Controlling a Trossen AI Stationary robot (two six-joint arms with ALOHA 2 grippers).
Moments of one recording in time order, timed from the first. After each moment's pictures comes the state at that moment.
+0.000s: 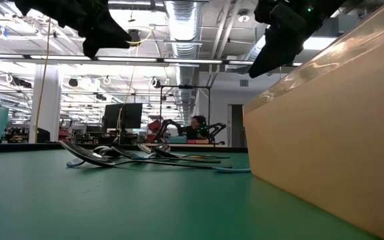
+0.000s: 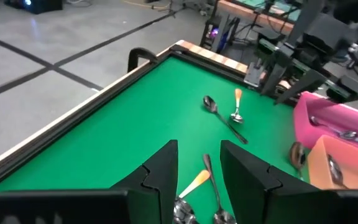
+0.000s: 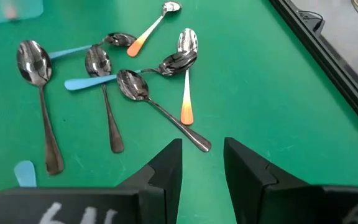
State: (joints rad) left arm 0.39 0.76 0.68 -0.25 0.03 -0.23; right arm 0.07 1.27 0.91 -0.39 0.37 0.23
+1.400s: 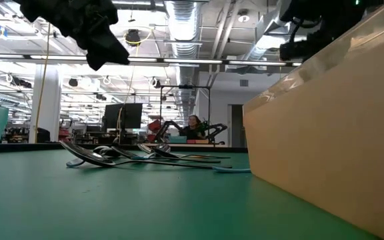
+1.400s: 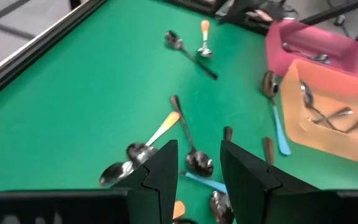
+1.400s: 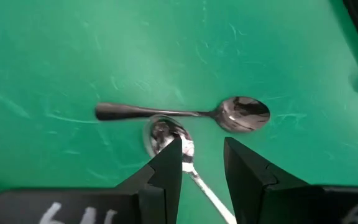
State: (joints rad) left arm 0.30 0.88 0.68 -0.35 0.15 -0.16; right arm 0.04 1.29 0.87 -0.89 0.42 0.49
